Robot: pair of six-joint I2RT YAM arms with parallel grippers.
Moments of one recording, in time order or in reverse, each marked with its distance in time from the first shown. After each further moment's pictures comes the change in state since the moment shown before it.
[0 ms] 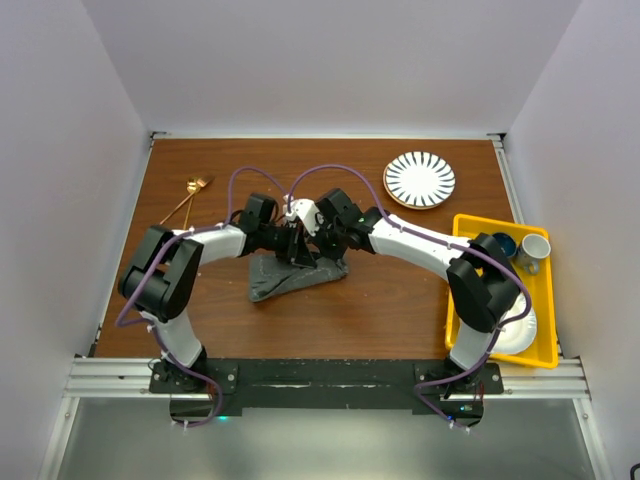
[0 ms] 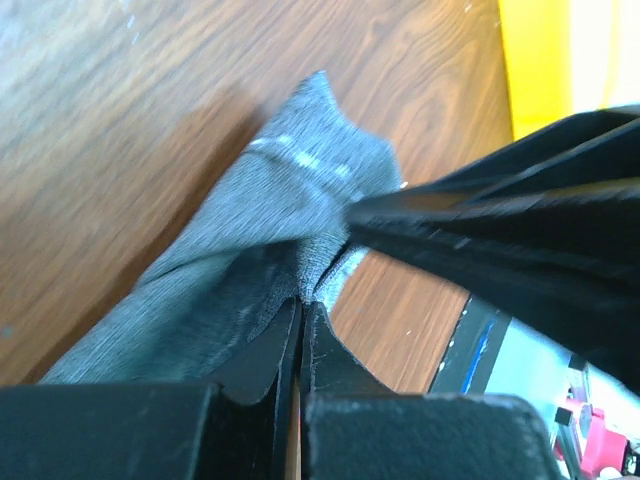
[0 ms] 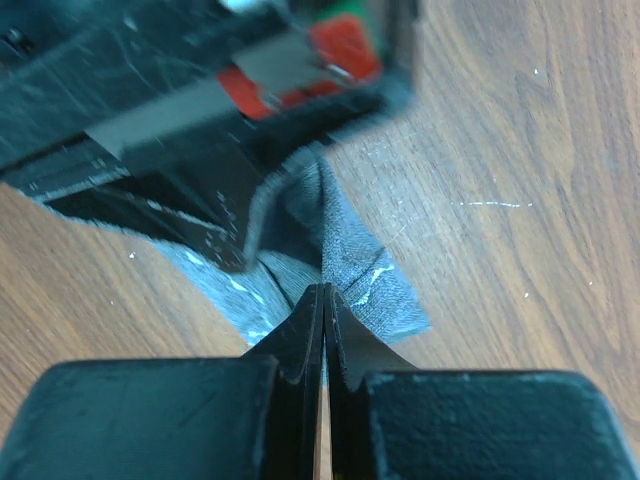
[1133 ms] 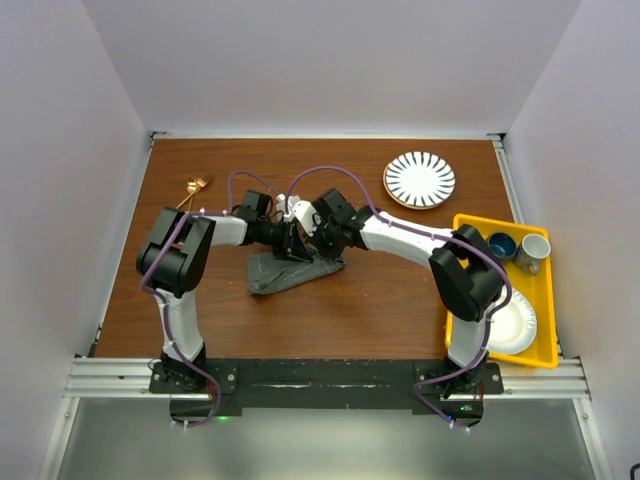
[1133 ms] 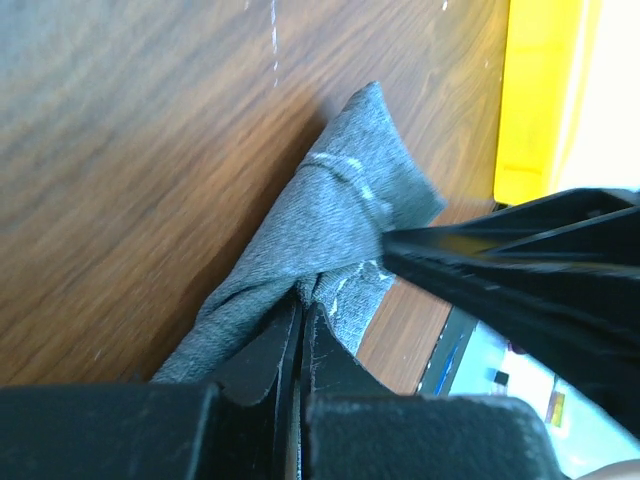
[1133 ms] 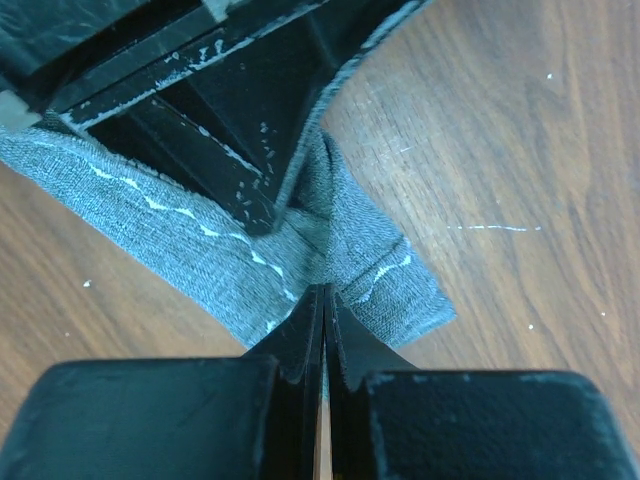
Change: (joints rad) left arm 0.085 0.202 0.109 0.004 0.089 -0.093; right arm -0.019 0.100 0.034 0.023 -0.005 -0.024
